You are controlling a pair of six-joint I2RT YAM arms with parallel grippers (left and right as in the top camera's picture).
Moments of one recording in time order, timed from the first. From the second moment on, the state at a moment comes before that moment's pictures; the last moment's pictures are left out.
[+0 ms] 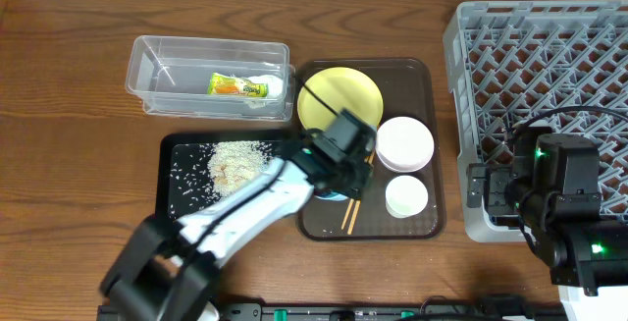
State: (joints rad) left arm -0.77 1.68 1.06 -0.50 0.20 -0.38; right arm 0.07 0.87 0.98 -1.03 0.04 0.04
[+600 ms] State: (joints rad) left arm -0.78 1.61 1.11 -0.51 0.19 -0.32; right arm 0.07 0.87 0.98 -1.03 0.04 0.04
